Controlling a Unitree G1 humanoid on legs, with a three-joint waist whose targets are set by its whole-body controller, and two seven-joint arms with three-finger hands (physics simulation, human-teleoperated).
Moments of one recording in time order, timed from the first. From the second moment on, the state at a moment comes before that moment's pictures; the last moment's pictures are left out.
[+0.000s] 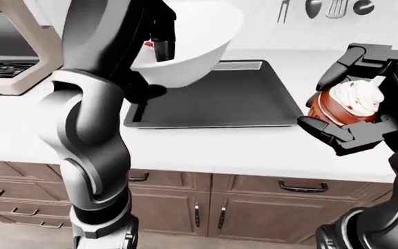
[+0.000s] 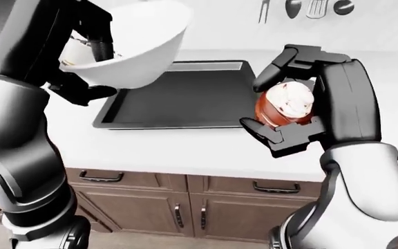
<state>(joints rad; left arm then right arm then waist) -0.84 0.18 0.03 -0.49 1.10 0.26 -0.61 -0.67 -0.32 -0.10 -1.04 -0.80 1.39 0.74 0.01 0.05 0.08</state>
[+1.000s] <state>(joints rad) -0.88 0.12 -0.03 -0.14 1.17 0.07 -0.36 -0.90 -0.53 -0.06 -1.04 -0.69 1.60 0.70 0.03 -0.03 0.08</state>
